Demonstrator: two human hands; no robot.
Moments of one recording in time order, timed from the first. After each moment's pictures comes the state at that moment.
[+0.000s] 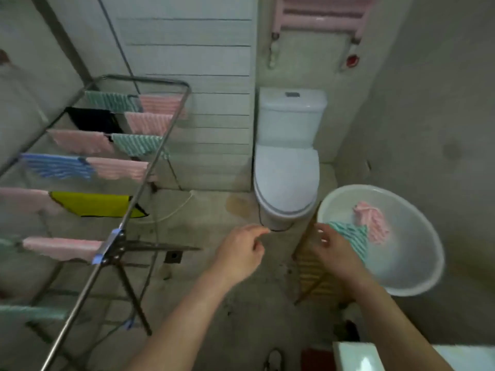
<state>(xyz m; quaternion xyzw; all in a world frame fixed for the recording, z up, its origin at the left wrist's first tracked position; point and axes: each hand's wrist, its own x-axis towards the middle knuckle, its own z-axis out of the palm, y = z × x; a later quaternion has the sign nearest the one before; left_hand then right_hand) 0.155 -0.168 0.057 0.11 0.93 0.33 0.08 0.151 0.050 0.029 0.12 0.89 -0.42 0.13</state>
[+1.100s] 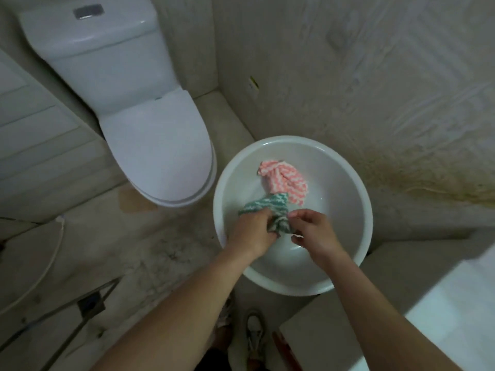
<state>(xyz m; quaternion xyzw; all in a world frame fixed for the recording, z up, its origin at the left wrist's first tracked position) -0.011 0.122 -0.116 0.33 0.86 0.23 0.31 0.081 0.233 -0.099 0.50 0.58 -0.64 0.00</state>
